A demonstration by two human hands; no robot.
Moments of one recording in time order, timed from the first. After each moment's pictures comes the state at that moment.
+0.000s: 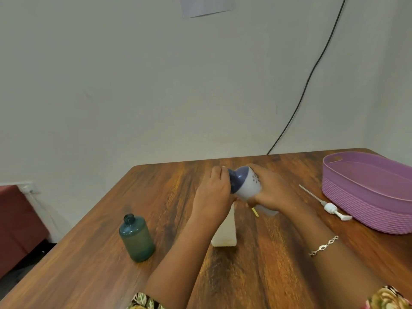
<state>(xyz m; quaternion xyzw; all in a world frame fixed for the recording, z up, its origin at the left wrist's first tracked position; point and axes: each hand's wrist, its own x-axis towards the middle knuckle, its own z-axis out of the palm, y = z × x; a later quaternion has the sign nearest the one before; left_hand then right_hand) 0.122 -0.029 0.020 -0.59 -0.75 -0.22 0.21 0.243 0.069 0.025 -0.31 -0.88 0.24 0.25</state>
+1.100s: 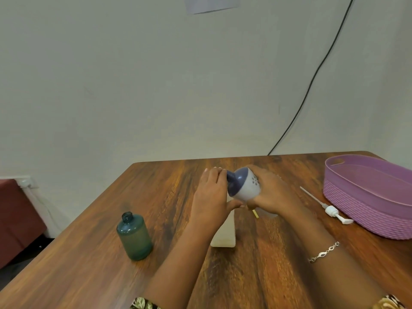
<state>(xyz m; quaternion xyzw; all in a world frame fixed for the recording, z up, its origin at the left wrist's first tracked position) 0.116 -0.030 0.007 -0.58 -0.73 -0.27 0.24 0.238 0.068 0.020 -0.32 -0.89 0.20 0.26</state>
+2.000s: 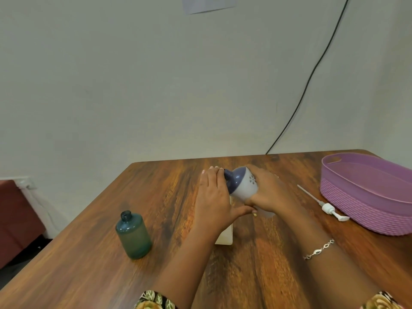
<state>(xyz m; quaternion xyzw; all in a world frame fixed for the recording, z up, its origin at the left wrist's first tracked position) 0.123 -0.021 -0.014 -0.55 -0.77 -0.21 0.26 0.237 0.072 0.015 -0.33 -0.88 0.21 0.26</state>
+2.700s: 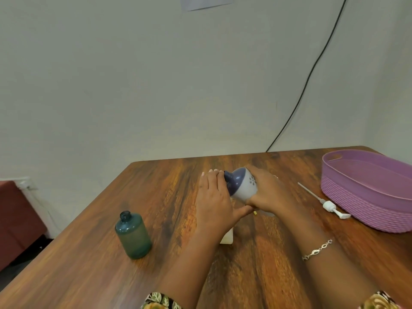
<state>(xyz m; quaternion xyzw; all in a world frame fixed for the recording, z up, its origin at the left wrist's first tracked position) 0.125 -0.017 -0.023 -0.53 -0.77 -0.23 0.28 0.232 0.074 0.007 -0.34 -0.88 0.22 0.26</state>
